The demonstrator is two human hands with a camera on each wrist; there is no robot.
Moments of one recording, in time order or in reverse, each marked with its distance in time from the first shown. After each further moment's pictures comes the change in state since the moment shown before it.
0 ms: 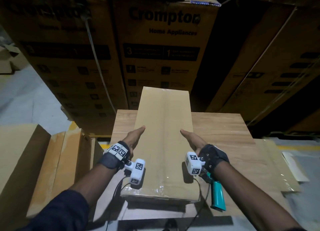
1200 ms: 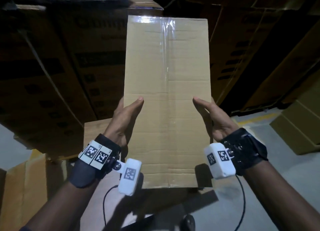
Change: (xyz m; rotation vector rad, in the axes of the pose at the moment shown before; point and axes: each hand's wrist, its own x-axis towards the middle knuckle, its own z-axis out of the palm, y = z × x) left_hand -0.153 0.106 0.115 -0.206 -0.145 0.500; right_hand -0.171 -0.037 -0.080 0.297 0.249 -0.691
